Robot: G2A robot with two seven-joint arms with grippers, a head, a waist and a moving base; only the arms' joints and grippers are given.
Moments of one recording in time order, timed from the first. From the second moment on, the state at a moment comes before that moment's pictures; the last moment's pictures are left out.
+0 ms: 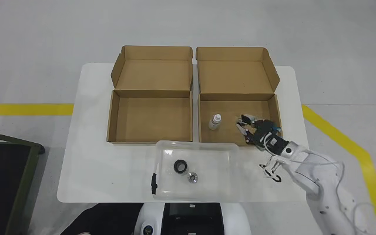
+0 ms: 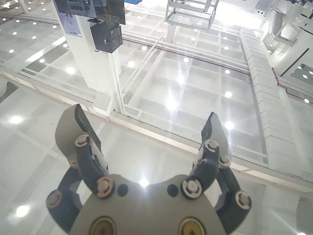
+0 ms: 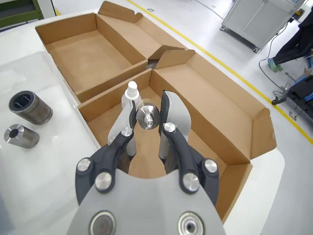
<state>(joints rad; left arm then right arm) -0.37 -0.34 -0.25 -1.16 3.07 0.41 0.06 -1.45 -1.02 1.45 -1.93 -1.30 -0.58 0.14</state>
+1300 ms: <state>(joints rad) -0.37 -0.34 -0.25 -1.16 3.07 0.41 0.06 -1.13 -1.06 1.20 -1.58 -1.31 -0.64 0.44</state>
